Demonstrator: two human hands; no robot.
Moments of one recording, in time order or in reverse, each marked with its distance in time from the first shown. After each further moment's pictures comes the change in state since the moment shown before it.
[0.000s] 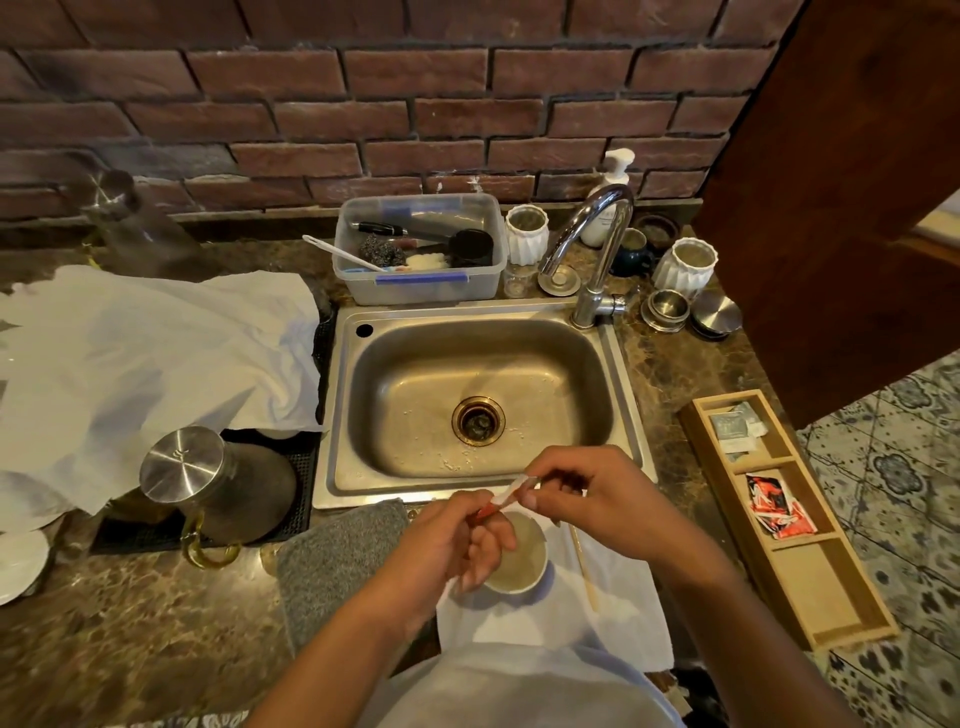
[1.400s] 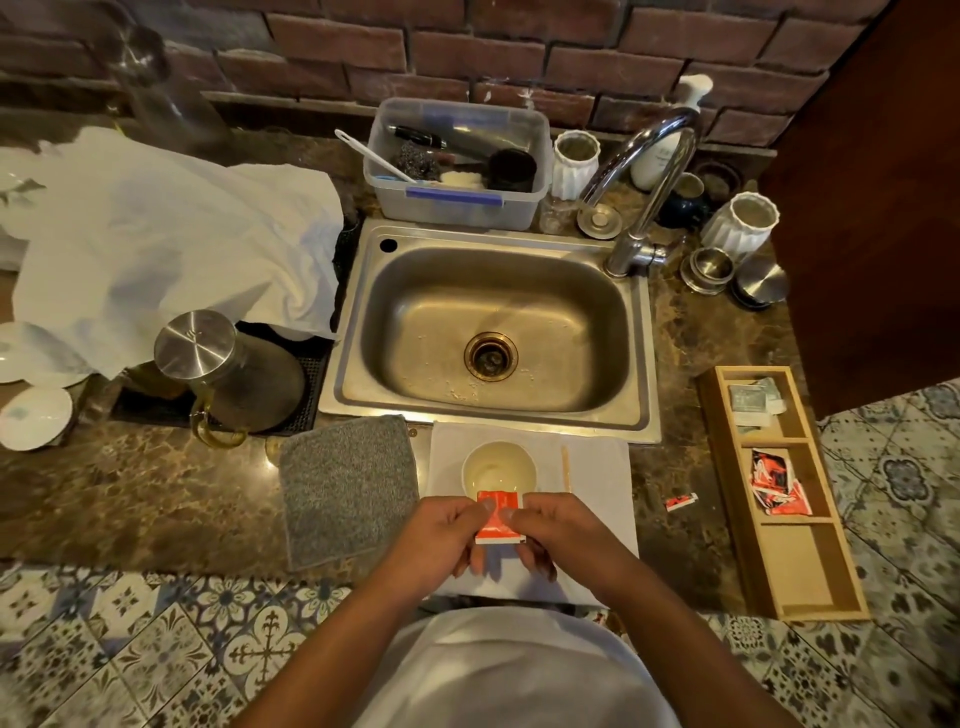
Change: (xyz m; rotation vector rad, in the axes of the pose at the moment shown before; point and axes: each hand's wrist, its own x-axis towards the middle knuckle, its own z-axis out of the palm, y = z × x) left_hand -0.008 -0.085 0.013 0.258 0.290 -0.067; right_hand -0.052 0.050 0.068 0.286 -0.171 0.605
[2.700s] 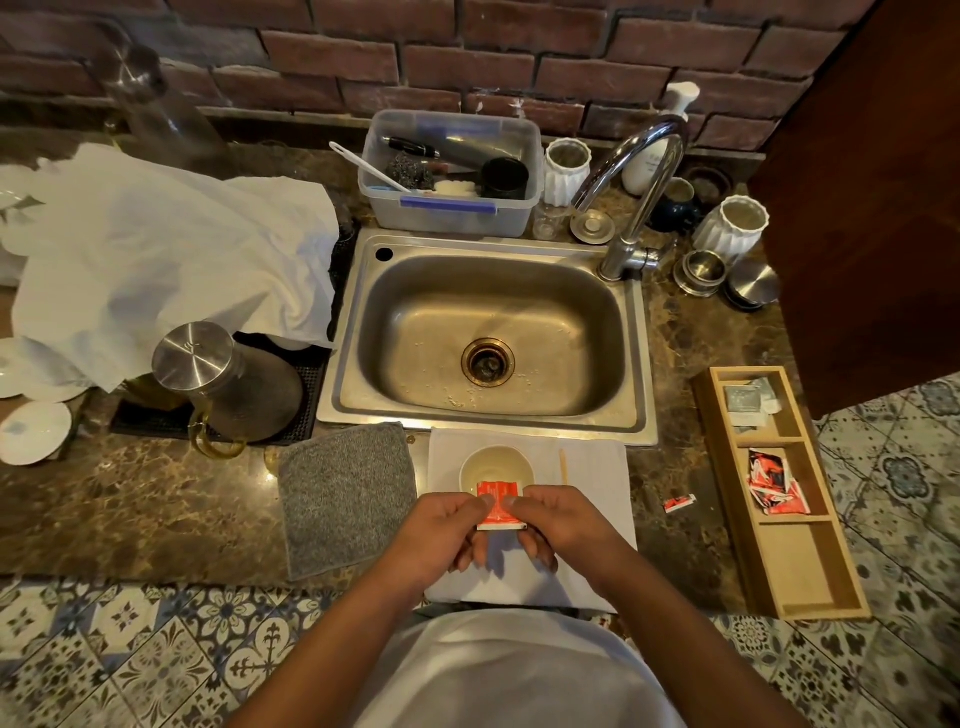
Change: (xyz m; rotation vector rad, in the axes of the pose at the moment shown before) left_hand 0.001 0.014 -0.001 -0.067 -0.028 -0.040; right_hand 0.003 -0.009 -0.003 0.003 0.063 -0.014
